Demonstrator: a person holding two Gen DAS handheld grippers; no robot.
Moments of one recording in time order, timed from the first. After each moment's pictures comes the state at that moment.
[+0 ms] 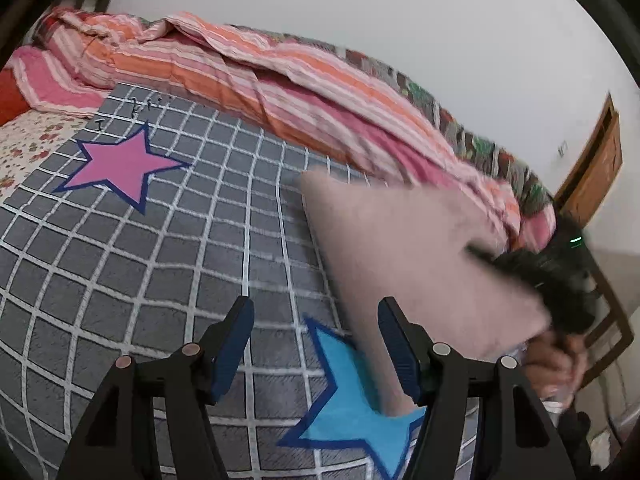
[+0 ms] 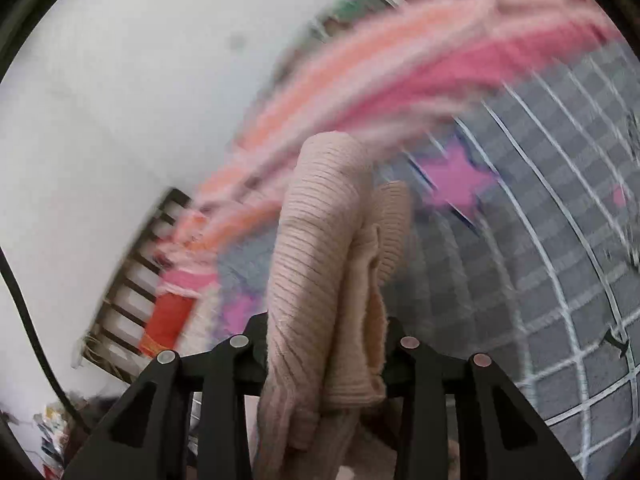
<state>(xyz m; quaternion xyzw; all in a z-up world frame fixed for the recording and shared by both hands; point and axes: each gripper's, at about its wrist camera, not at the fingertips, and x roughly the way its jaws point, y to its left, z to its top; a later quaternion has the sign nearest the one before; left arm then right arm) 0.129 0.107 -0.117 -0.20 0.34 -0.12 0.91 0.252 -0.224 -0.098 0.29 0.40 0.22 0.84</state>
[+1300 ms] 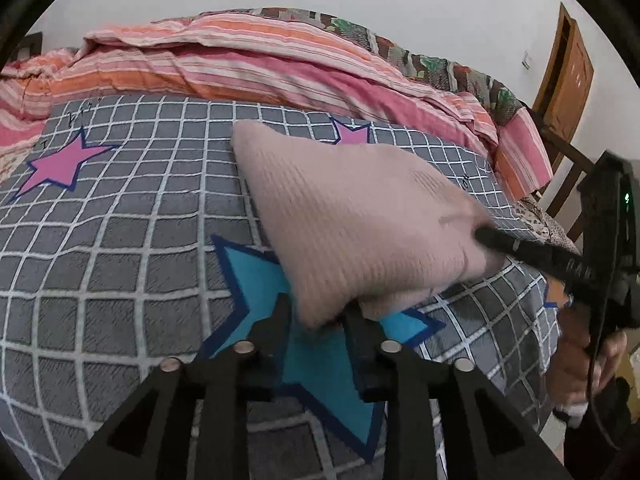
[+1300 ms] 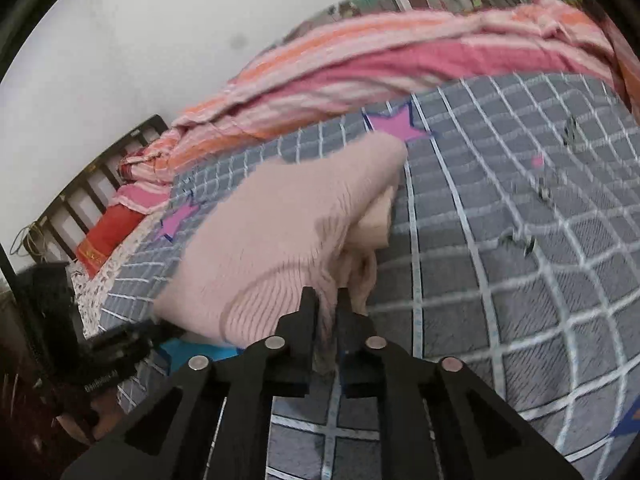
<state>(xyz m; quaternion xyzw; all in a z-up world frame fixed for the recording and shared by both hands) 0.102 0.029 -0.149 -0.09 0.36 -0.16 0.91 0.142 -0.244 -0.124 0.12 0.35 0.22 0.90</state>
